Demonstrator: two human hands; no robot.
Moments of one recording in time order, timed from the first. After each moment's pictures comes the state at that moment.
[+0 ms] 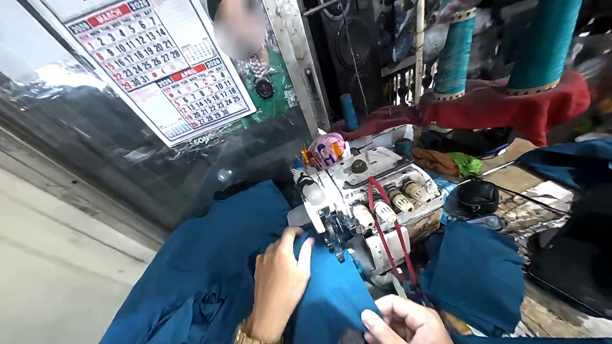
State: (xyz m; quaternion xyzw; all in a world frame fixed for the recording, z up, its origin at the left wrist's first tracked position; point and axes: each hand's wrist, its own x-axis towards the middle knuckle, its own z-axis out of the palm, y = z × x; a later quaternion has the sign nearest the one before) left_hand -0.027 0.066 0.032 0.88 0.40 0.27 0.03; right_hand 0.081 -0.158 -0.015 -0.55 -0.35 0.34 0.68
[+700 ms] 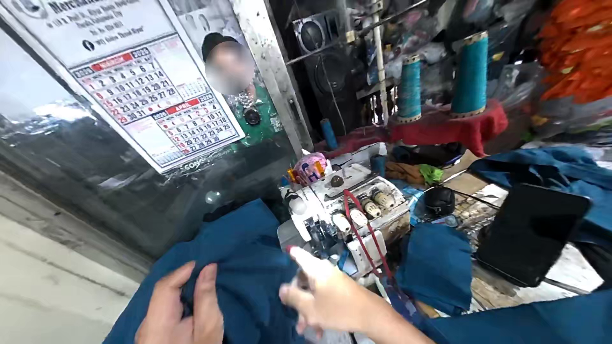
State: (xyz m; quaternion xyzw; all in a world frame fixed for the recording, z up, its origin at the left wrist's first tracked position) left_hand -0.118 0.051 0.093 0.80 0.20 0.56 -0.03; right_hand 0.082 -0.074 0.057 -0.51 -0.56 0.42 0.49
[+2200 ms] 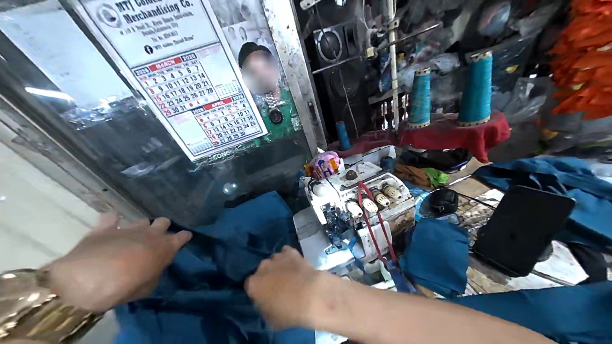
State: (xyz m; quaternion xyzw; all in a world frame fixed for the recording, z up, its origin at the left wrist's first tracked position) left_hand -0.169 0.080 0.256 0.82 0.40 -0.24 -0.34; right_hand -0.006 -0.042 0.123 -0.56 -0.82 0.07 0.13
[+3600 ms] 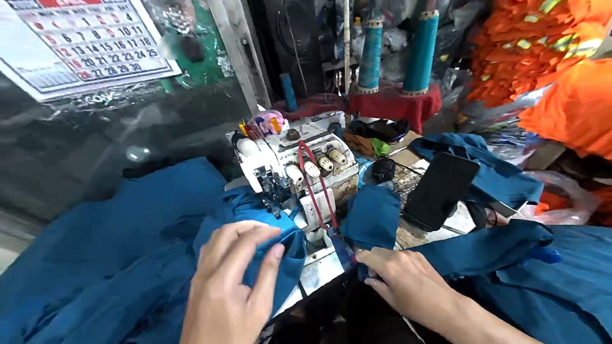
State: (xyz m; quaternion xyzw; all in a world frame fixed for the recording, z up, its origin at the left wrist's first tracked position) left_hand -0.070 -0.042 0.062 0.90 0.16 0.39 0.13; right_hand 0.145 -0.255 -0.012 -0.79 -0.59 0.01 0.17
